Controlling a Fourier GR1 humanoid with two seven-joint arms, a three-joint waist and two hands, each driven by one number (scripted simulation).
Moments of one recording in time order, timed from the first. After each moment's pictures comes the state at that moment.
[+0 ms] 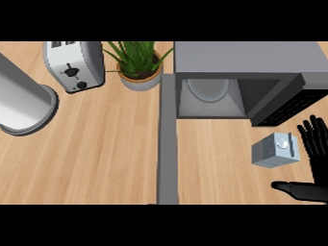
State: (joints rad) left arm 0.37 0.03 0.32 -2.21 0.38 -0.42 0.00; right arm 0.09 -0.17 -0.26 -1.45 -0.14 0.26 -0.33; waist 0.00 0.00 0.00
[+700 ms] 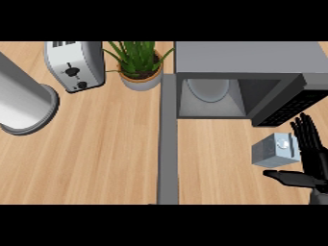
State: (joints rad) left arm 0.38 0.01 0.32 -2.24 0.39 -0.42 0.02; right arm -0.07 -0.21 -0.29 -1.08 -0.04 0.23 -0.57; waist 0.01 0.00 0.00
